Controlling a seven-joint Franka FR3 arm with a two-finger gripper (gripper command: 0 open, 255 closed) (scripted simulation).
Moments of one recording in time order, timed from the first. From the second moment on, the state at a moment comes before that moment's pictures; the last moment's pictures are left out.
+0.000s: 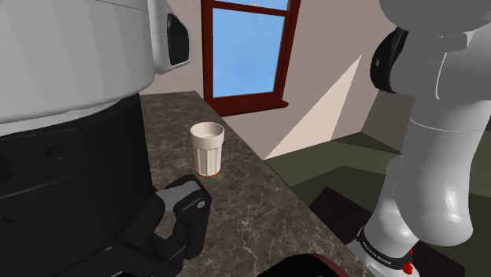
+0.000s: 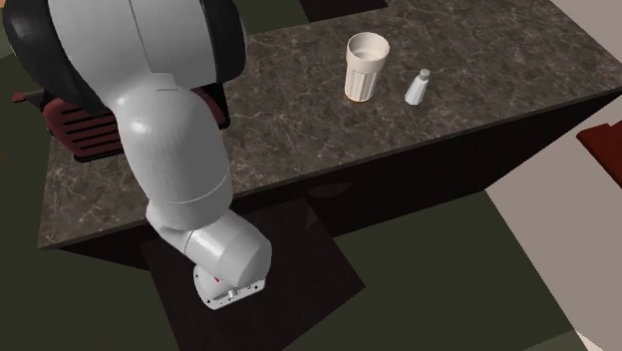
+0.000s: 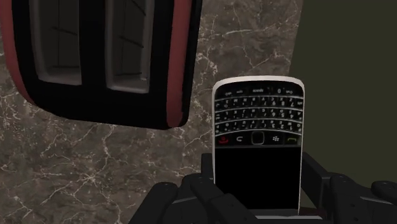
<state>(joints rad) 0.42 0.24 0.98 -1.38 -0.16 1.58 1.50</state>
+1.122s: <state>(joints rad) 0.47 0.32 0.97 -1.52 -0.24 1.75 1.58</state>
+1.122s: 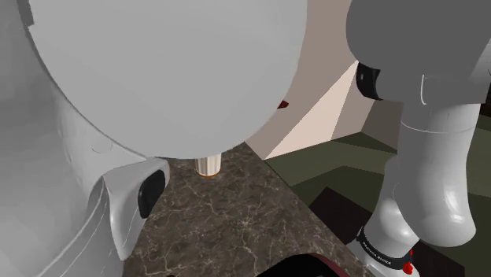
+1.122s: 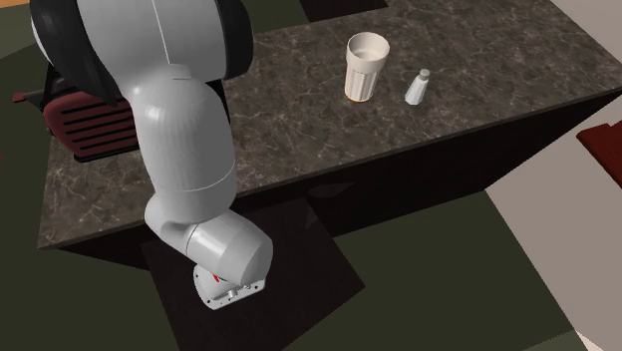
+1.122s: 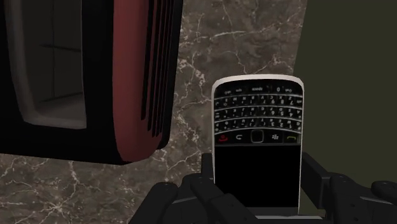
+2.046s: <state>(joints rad) 0.45 0.33 0.96 -1.69 -0.26 1.94 1.60</state>
